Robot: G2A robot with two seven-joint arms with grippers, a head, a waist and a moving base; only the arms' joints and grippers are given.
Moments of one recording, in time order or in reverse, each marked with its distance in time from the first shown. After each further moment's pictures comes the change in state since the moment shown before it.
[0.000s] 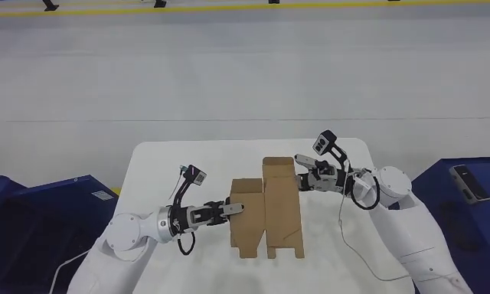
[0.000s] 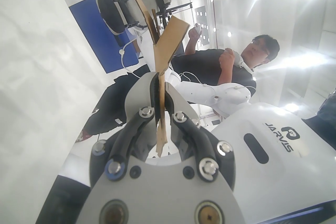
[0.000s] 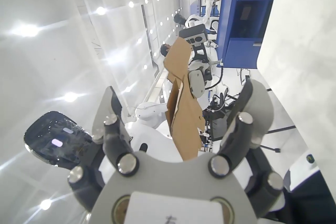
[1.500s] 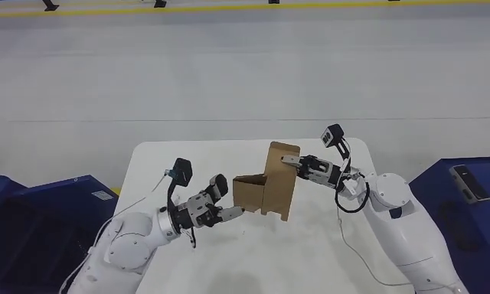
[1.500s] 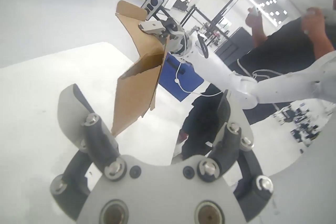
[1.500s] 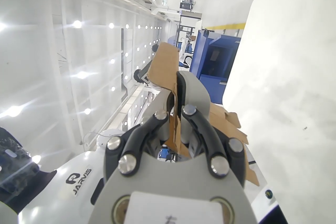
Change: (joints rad) left arm 0.068 -0.005 -0.024 -0.122 0.824 -0.352 0.517; right arm -0.052 -0.001 0.015 -0.111 -0.204 -0.128 -0.275
